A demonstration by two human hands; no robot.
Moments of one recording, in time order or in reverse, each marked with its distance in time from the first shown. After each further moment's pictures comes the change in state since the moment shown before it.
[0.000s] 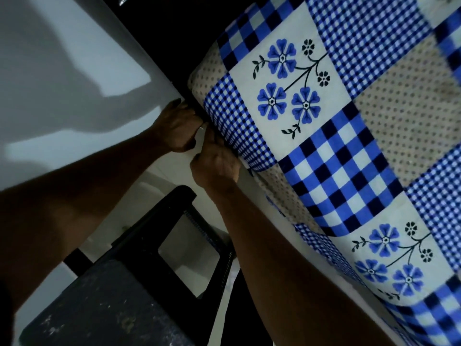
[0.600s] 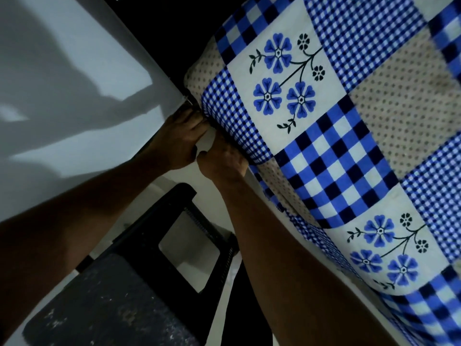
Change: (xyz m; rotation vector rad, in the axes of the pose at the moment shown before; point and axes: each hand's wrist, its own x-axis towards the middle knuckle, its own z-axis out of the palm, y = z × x) left_hand -0.026 0.020 0.018 0.037 0.170 0.112; right_hand 0.008 0.021 -0.001 0.106 -0.102 0.122
